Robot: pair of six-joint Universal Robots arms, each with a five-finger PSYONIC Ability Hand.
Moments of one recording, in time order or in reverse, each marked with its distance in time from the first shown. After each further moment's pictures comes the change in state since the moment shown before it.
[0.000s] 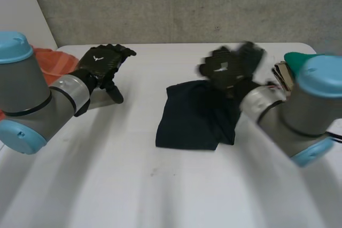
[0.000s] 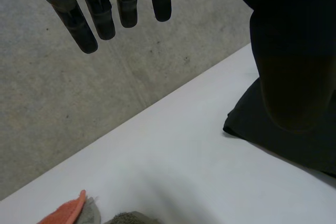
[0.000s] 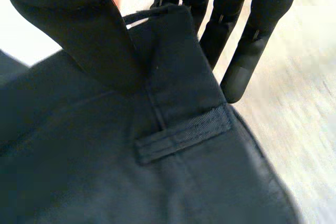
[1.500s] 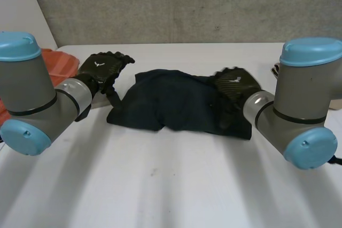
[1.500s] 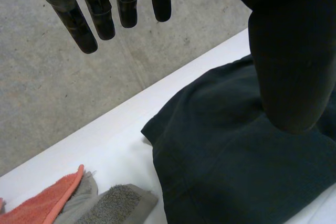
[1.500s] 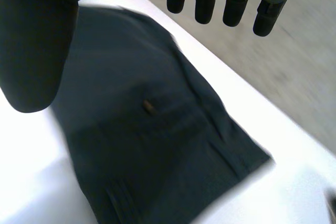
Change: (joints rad) left arm -0.023 -0.031 0.033 -0.070 -0.066 0.015; right arm 0.035 0.042 -0.180 0.493 0.394 0.392; left_hand 0.000 0.000 0.000 0.000 0.000; right_hand -0.666 -0.951 -0.955 -0.978 -0.941
